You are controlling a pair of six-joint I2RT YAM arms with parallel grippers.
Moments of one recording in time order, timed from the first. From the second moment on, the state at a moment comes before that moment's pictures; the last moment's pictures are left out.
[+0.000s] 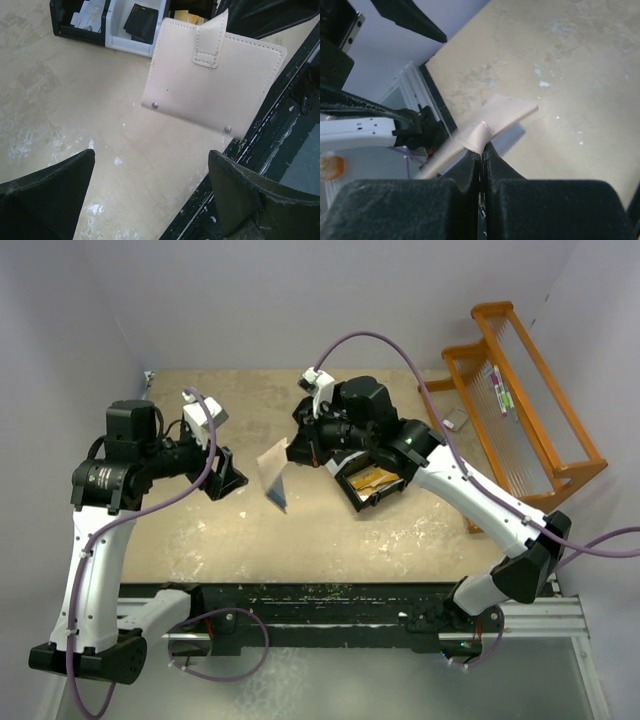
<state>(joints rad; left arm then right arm) -0.11 1.03 1.44 -1.07 0.70 0.34 0.81 1.51 1.59 -0.47 -0.42 0.33</state>
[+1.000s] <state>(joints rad) -0.11 0.84 1.22 -0.92 0.68 0.31 1.20 2.01 2.27 -0.96 0.51 0.56</state>
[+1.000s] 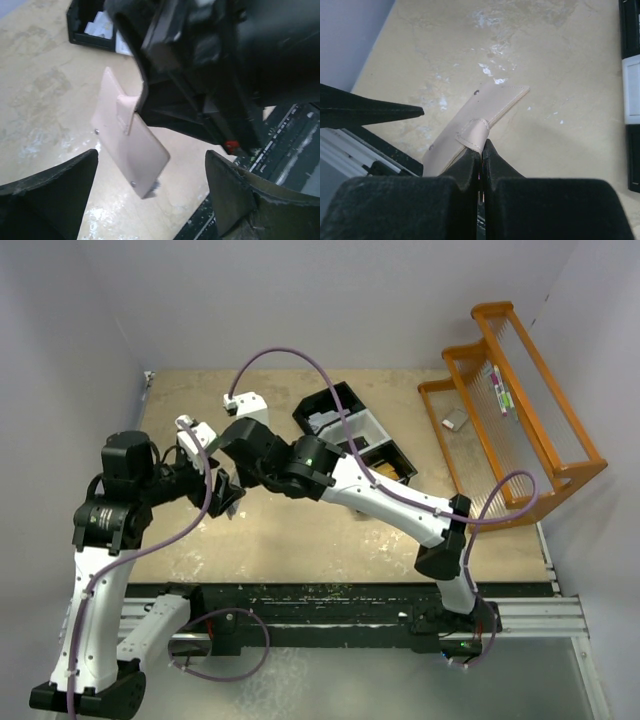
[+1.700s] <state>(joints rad) -0.11 0.70 1.15 -0.80 0.55 0.29 1.19 1.83 2.15 -0.86 0.32 0.63</state>
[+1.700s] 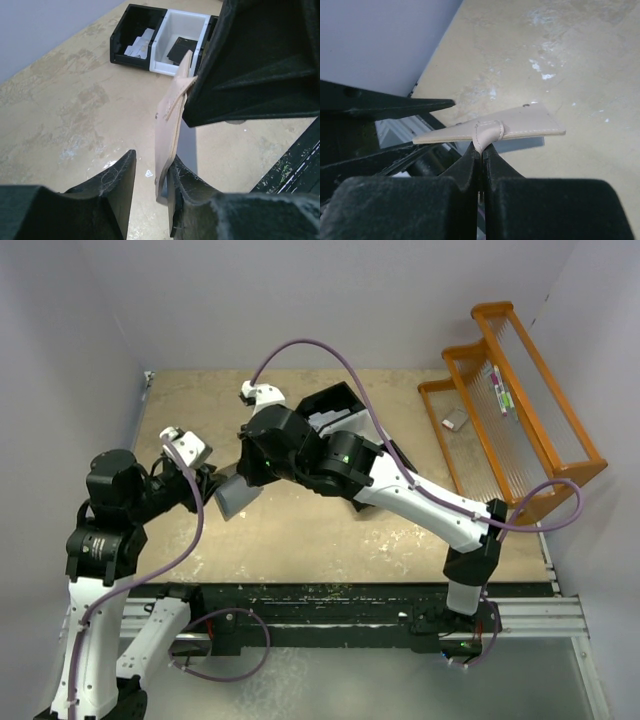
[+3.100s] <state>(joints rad) -0.11 0.97 1.55 -0.74 1.10 -0.28 0.85 1.20 1.27 -0.17 -0.64 0.44</state>
